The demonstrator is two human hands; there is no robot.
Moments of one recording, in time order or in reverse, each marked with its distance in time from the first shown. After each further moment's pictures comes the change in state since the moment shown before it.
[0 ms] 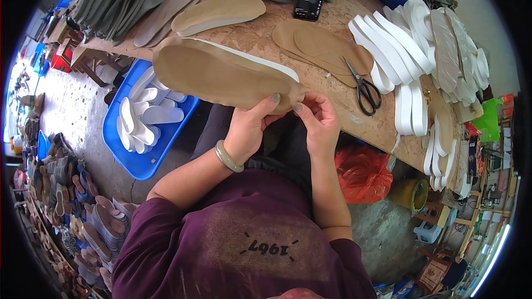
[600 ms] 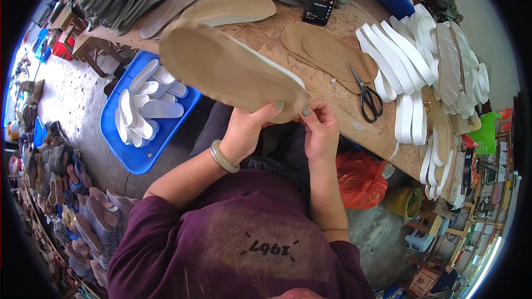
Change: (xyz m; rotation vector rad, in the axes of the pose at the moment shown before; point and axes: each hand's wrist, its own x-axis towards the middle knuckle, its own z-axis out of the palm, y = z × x) left_hand -0.007 0.007 -0.011 0.046 0.004 0.036; right_hand -0.001 0.005 -0.003 0.209 -0.089 0.149
